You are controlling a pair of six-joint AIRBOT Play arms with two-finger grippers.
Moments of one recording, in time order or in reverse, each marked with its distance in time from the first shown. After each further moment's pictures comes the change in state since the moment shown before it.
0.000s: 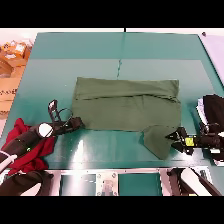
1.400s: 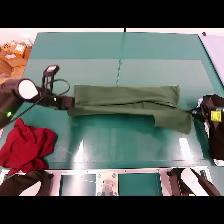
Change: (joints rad) left arm 0.096 -0.085 0.637 0.442 -0.673 0.095; right arm 0.056 0.034 0.492 0.107 0.135 0.016
